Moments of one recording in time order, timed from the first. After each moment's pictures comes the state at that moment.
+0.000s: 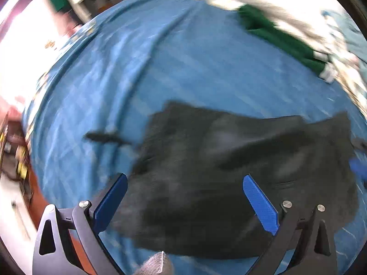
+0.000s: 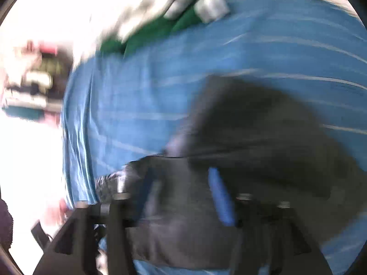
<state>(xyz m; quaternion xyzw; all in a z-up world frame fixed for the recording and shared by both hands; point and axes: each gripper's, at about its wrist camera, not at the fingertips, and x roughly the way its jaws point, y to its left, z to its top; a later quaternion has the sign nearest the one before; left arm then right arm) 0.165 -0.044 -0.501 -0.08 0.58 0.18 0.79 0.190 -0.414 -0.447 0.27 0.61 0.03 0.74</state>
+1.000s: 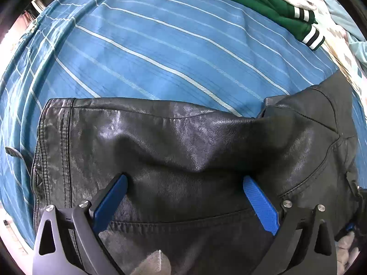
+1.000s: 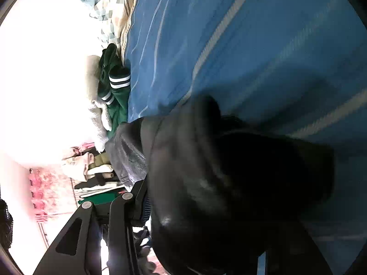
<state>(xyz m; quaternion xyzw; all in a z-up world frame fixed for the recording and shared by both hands) 0.242 -0.082 -0.578 -0.11 0.64 0.10 0.75 0.152 -0.519 -0.577 0.59 0.48 0.07 0.65</state>
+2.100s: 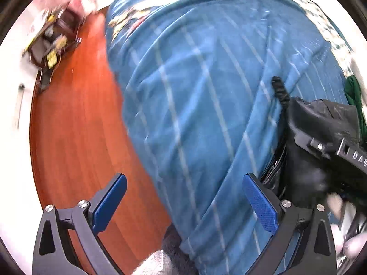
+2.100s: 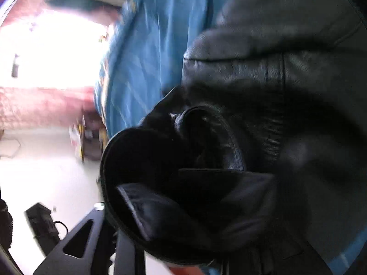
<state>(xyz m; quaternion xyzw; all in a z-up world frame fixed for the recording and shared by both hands) -0.083 0.156 -0.478 -0.32 0.56 0.38 0.66 0.154 -0.012 -0.514 0.13 0.73 0.36 0.56</state>
